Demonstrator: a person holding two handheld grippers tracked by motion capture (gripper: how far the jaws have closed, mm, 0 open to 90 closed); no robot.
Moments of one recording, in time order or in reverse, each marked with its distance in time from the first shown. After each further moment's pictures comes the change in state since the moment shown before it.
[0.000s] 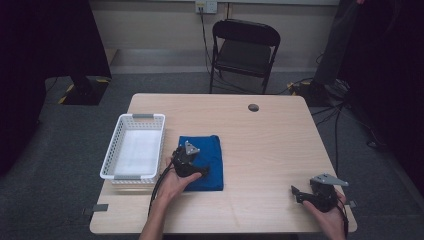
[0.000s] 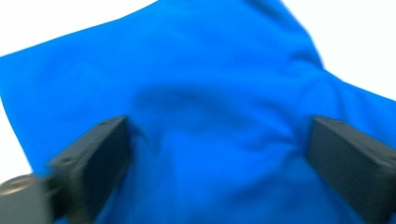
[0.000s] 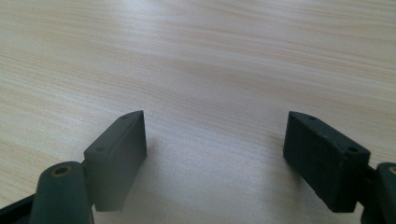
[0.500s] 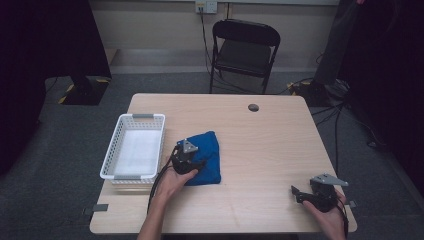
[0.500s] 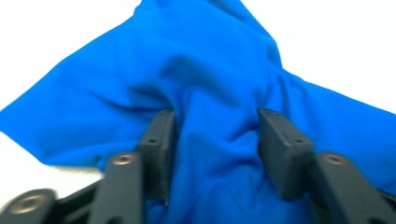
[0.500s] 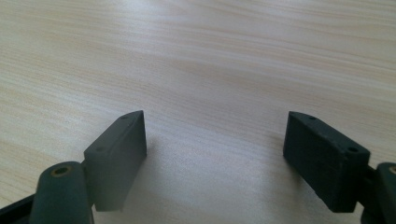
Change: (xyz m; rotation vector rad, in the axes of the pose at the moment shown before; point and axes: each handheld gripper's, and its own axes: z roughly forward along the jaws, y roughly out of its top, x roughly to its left) left arm 0.006 0.004 -0.001 -0.022 -0.040 -0.004; right arm 0.000 0.000 0.000 0.000 0.000 0.000
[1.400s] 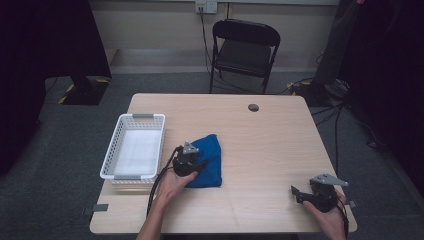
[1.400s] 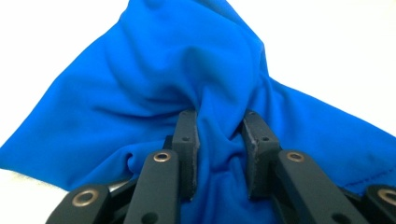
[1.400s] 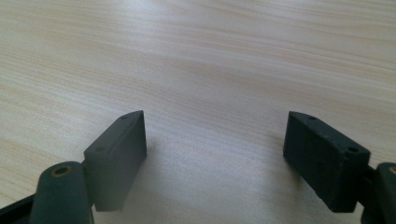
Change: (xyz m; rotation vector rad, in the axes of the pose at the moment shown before) left arm -0.008 0.000 -0.008 0.004 -0.073 -0.028; right arm 0.000 0.000 0.000 0.000 0.005 -0.005
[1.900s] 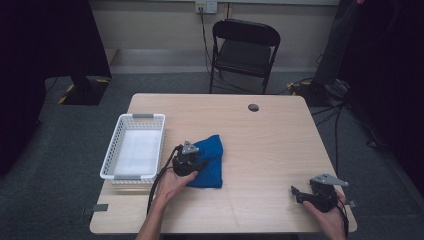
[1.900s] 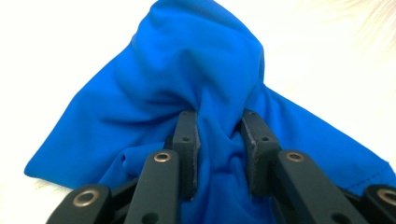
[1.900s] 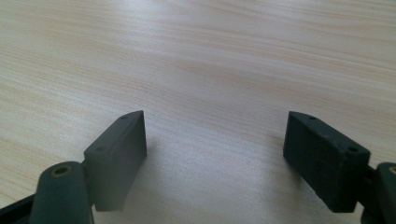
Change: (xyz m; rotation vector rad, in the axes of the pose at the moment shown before) left arm -0.005 0.006 -0.011 -0.044 -0.020 0.017; right arm 0.000 0.000 0.000 0.000 0.000 -0.001
